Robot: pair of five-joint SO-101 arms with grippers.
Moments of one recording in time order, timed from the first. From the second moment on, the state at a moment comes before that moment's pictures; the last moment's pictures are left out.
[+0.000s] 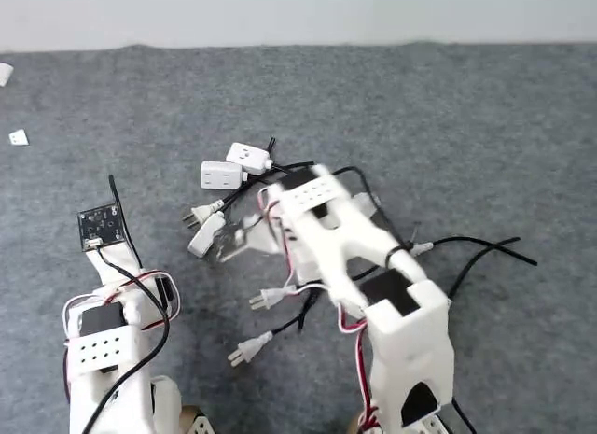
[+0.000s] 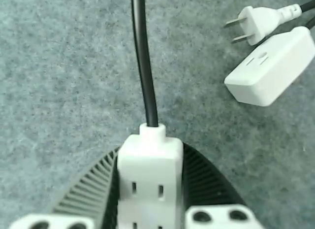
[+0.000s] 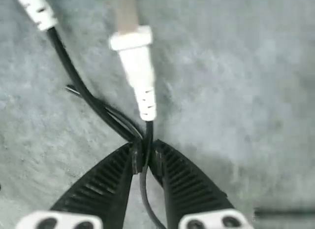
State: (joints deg) left arm -19.0 -52.0 78.4 51.8 6.8; right arm -28.7 26.9 0.6 82.7 70.8
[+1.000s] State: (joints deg) left arm -19.0 -52.0 78.4 50.0 6.8; right arm -5.8 6.3 2.8 74.7 45.0
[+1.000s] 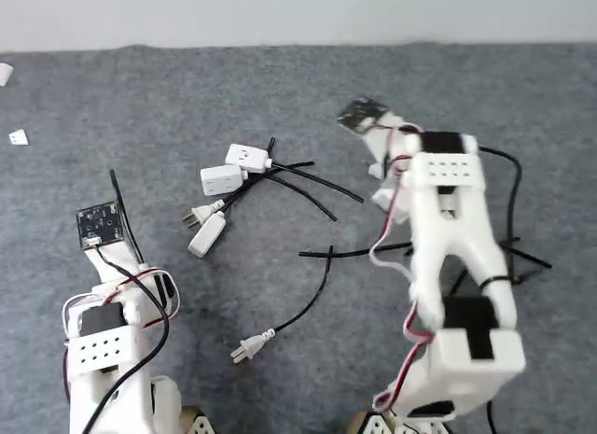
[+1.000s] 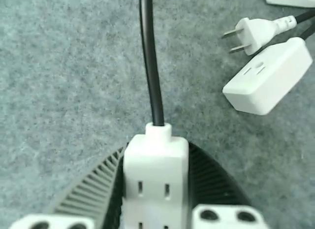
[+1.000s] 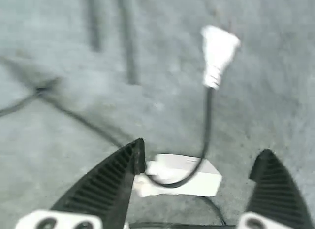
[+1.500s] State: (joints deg) left arm -19.0 -52.4 78.4 50.0 6.8; right arm -44.8 -5.8 33.1 72.9 47.3
